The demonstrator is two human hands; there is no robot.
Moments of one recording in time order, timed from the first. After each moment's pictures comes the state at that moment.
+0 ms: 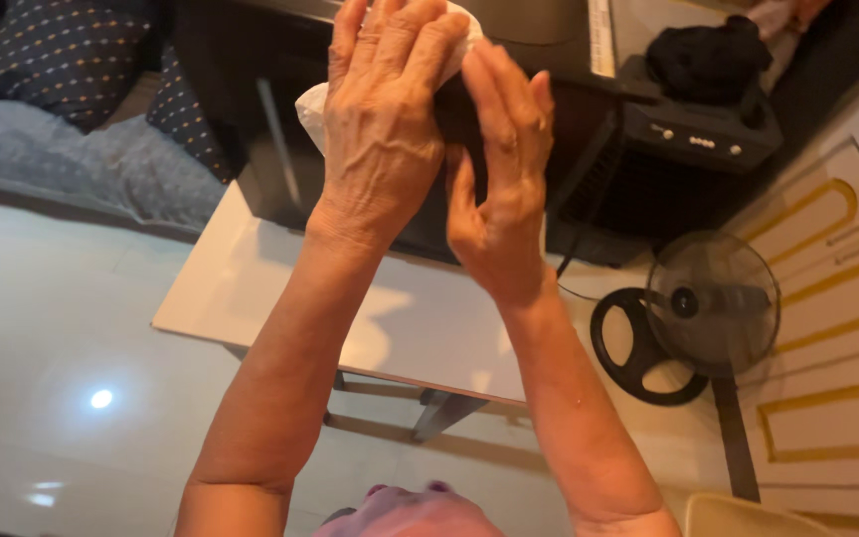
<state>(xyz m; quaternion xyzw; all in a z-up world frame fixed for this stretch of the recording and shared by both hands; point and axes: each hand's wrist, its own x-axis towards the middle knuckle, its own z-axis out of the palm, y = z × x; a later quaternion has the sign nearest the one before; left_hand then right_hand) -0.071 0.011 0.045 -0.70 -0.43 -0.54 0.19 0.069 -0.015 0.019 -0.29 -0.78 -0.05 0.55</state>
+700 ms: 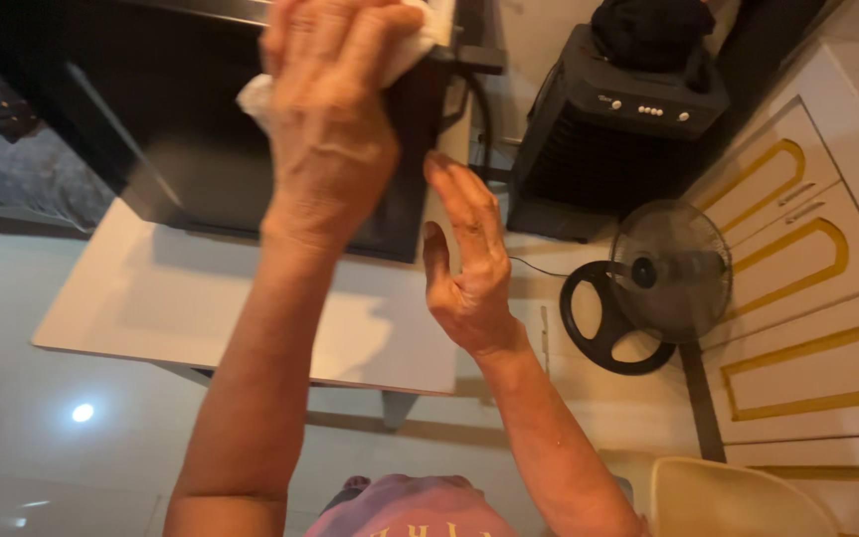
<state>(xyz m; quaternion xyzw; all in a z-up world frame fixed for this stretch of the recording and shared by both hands) 0.000 0.009 0.052 -0.72 -0.39 -0.55 0.19 0.154 -0.052 -0.025 -0.33 -0.76 0.08 0.56</state>
